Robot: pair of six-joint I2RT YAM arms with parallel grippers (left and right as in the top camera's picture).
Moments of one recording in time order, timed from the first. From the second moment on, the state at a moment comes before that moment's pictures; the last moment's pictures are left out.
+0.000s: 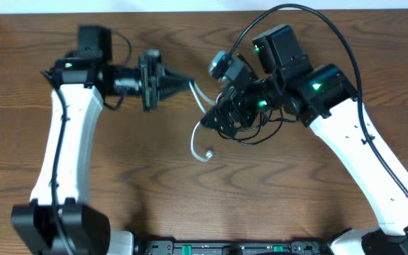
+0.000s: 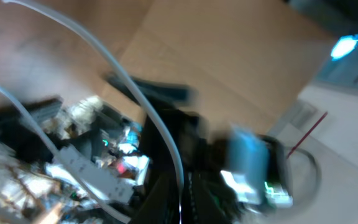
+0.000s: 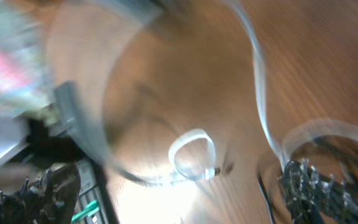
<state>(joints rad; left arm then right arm) 0.01 1.62 1.55 -1.04 1.40 -1.04 0.54 1.61 1.68 -1.03 -0.53 -0.10</state>
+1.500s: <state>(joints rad) 0.01 1.64 1.64 0.06 0.45 -0.72 0.49 1.61 1.22 -0.78 -0.11 0.40</state>
